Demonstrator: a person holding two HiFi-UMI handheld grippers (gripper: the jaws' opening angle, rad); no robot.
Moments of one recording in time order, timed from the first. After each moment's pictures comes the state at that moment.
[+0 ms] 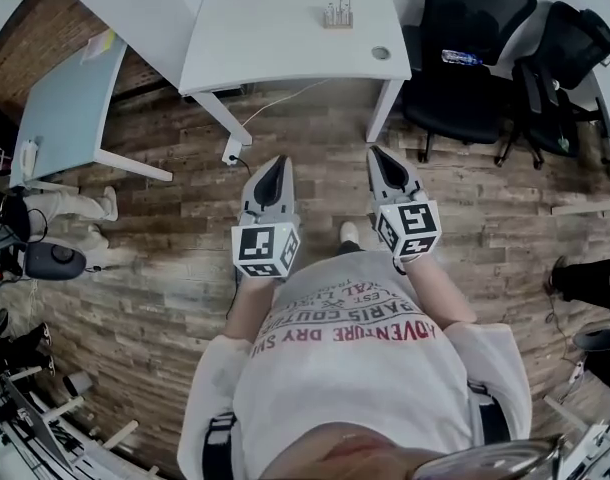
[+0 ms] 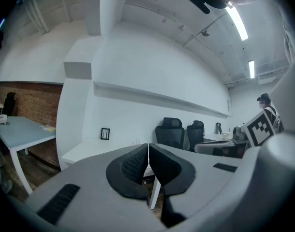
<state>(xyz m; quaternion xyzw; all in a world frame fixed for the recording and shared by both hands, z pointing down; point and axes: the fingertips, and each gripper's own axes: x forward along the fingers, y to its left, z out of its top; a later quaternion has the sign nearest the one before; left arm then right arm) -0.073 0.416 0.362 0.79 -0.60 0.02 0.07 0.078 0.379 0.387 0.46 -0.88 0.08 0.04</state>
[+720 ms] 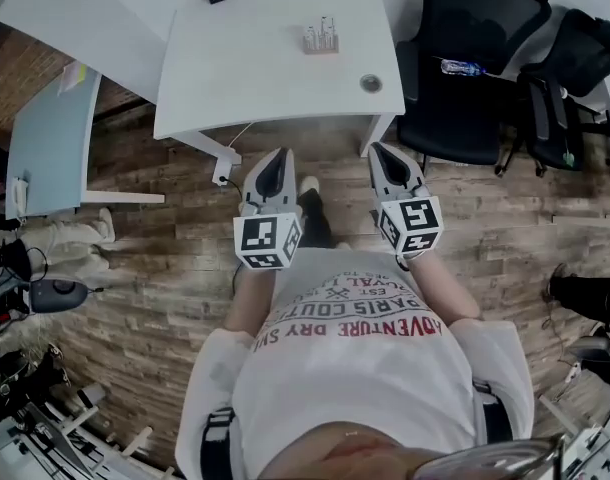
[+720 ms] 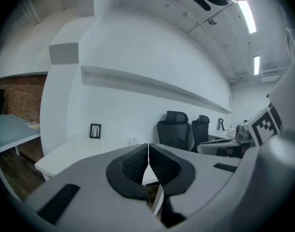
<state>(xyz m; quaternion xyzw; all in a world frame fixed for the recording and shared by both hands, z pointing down) -0.041 0.206 0.389 0.80 -0.59 0.05 0.09 0.111 0.185 0.416 0.47 -0.87 0.10 0.06</state>
